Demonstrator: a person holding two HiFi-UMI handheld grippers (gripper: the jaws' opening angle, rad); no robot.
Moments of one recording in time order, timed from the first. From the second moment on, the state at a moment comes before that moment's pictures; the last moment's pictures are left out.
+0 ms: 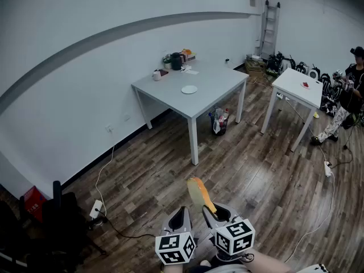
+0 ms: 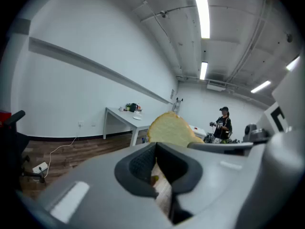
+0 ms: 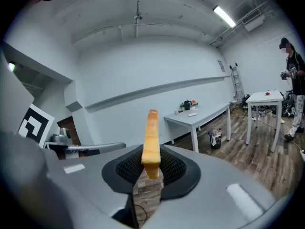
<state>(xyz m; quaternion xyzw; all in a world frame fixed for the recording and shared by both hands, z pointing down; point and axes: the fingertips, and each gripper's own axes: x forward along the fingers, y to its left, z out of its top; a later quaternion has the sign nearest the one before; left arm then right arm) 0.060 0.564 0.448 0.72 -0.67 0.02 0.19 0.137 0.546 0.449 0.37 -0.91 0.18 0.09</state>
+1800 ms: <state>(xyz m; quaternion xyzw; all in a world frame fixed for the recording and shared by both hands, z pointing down) -0.039 0.042 0.457 0.74 -0.65 0.02 0.18 0.033 0.027 0.457 0.39 -0.90 0.18 0.08</state>
